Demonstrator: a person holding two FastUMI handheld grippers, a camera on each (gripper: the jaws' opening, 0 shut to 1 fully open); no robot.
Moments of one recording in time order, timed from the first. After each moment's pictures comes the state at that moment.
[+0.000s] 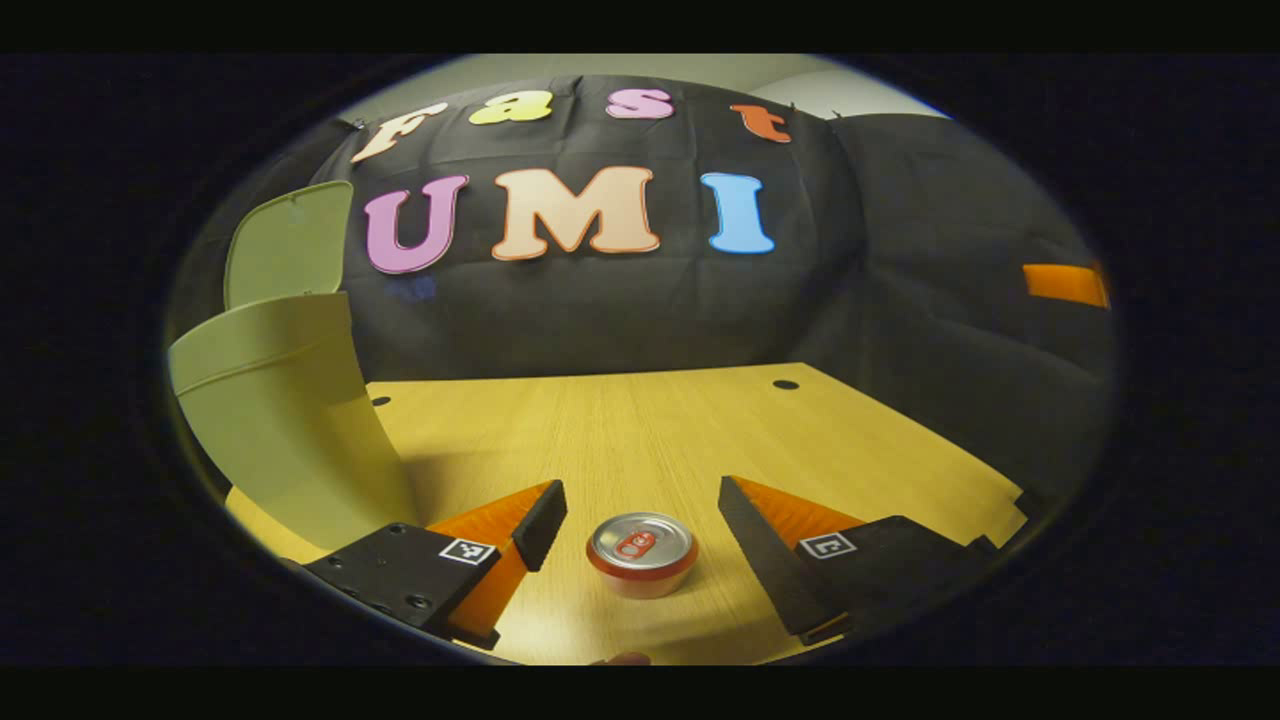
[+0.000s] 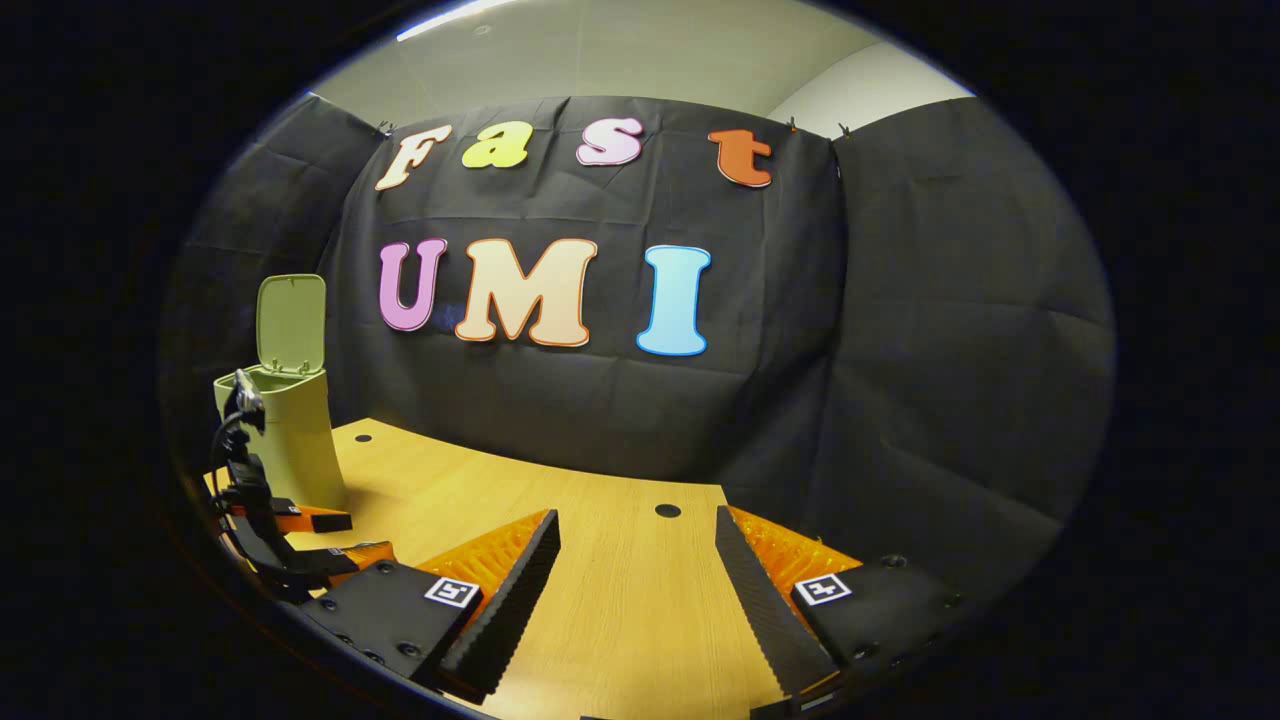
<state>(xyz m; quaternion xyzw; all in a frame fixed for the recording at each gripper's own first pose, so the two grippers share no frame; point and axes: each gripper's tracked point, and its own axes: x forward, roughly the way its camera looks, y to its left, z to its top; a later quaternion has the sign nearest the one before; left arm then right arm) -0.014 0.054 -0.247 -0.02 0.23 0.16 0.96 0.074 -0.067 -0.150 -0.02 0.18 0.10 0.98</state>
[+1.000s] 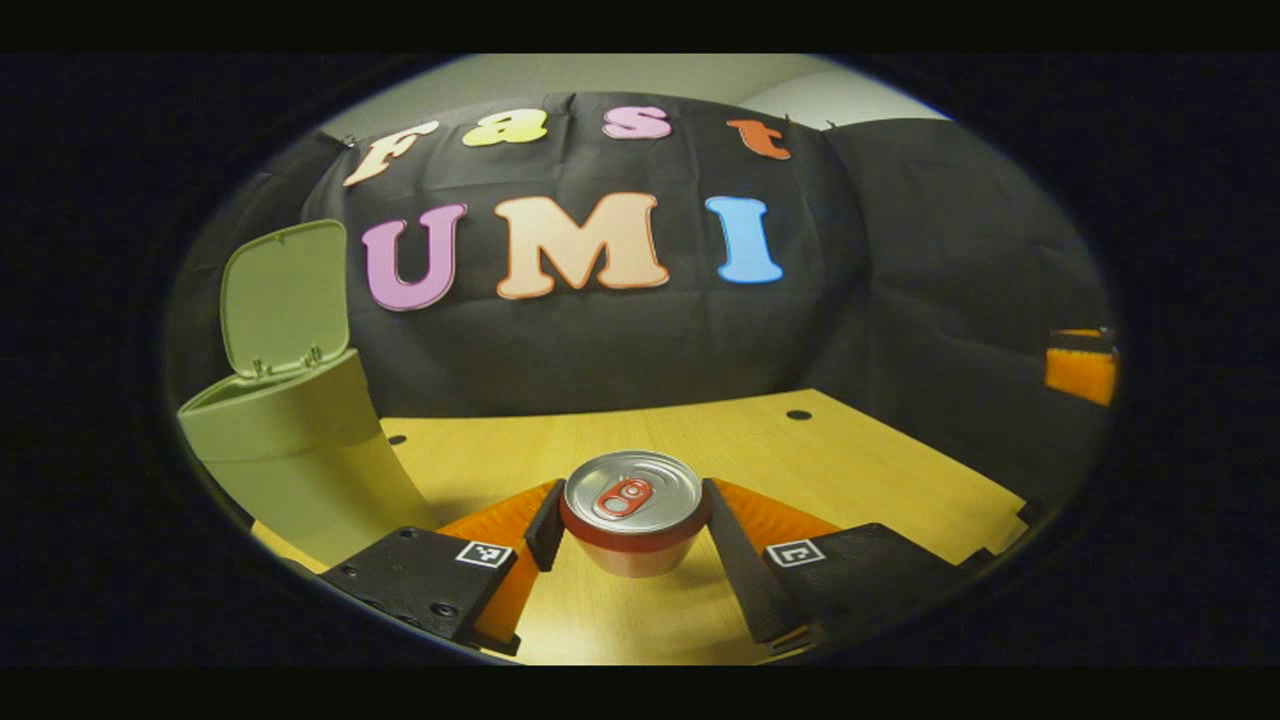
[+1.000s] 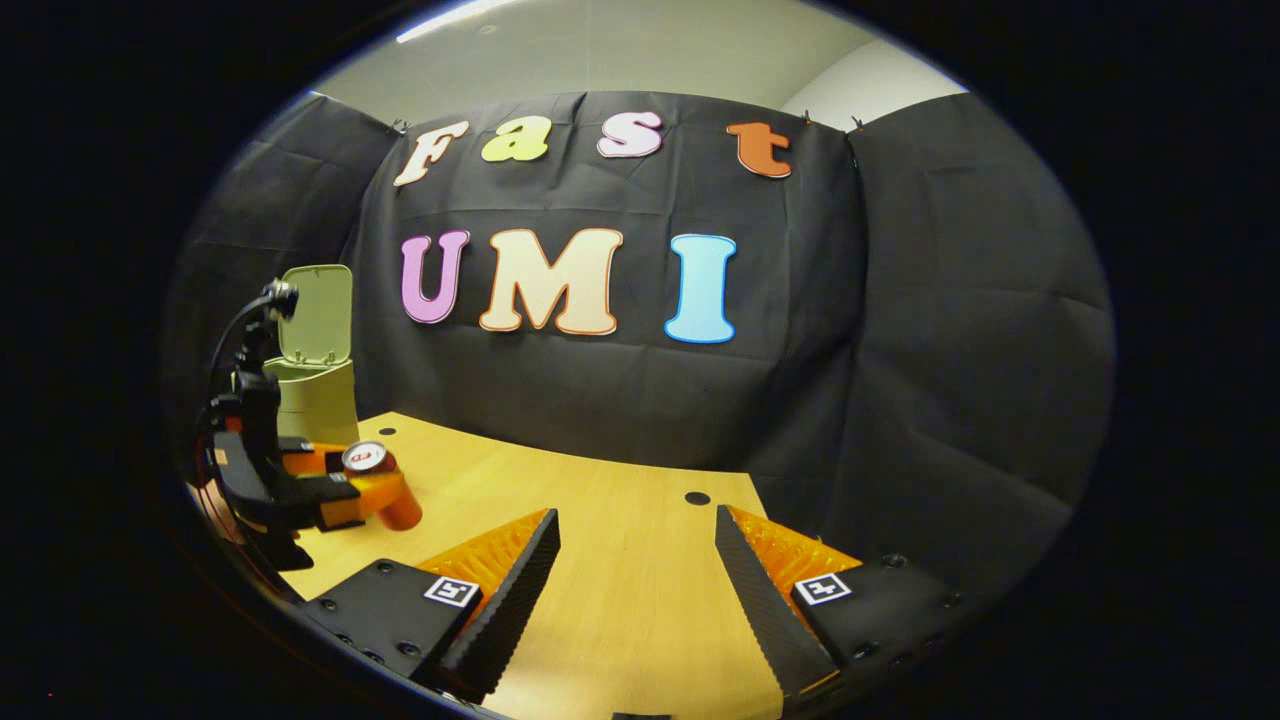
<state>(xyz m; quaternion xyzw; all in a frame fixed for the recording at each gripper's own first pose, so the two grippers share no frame) 0.010 0.091 -0.146 0.01 0.16 0.16 0.97 0.061 -0.028 -0.169 -0.01 0.19 0.14 0.97</state>
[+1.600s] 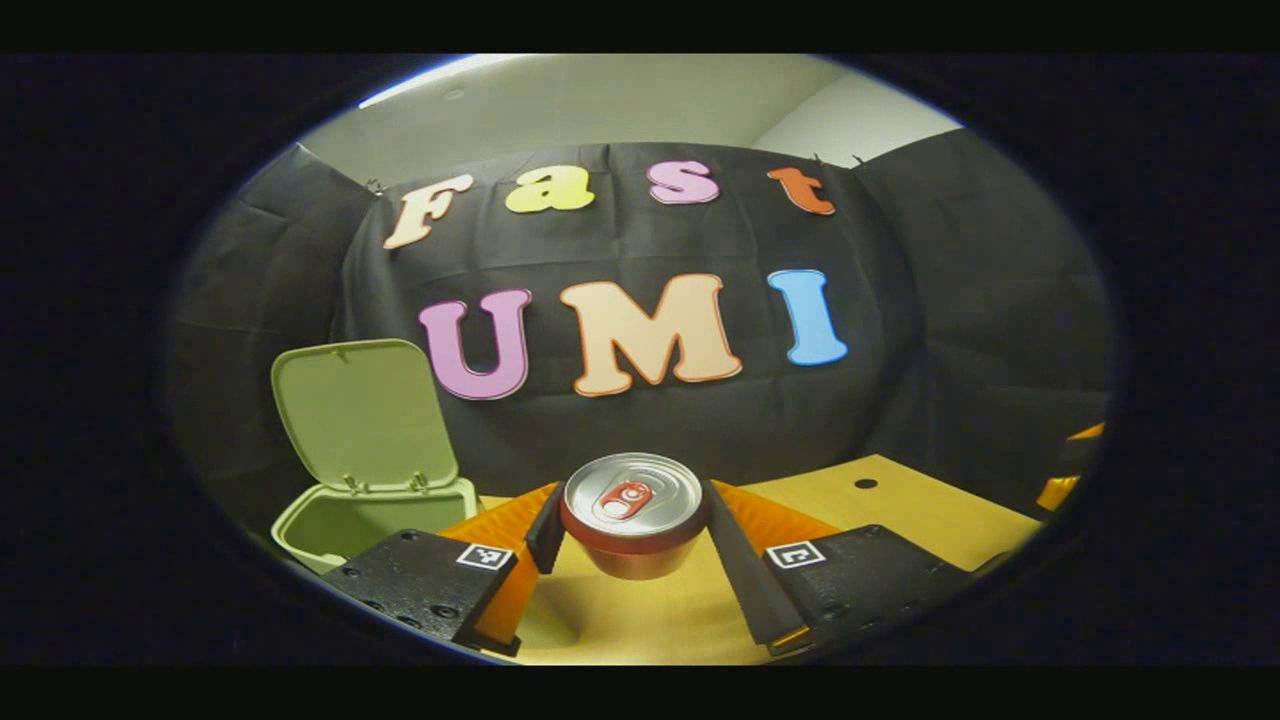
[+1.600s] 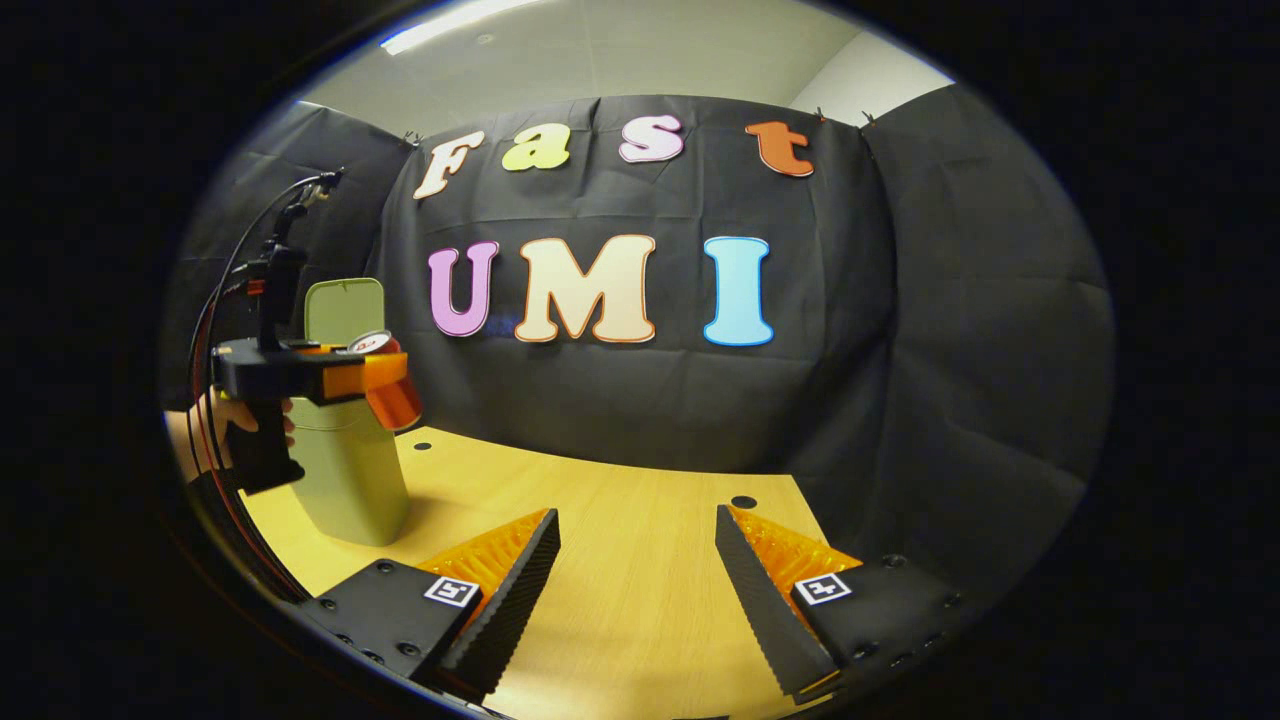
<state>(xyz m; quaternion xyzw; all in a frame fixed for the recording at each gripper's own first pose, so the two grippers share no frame) 0.006 0.187 -0.018 0.07 0.07 0.23 0.97 0.054 0.020 -0.167 0.01 0.18 0.18 0.97</state>
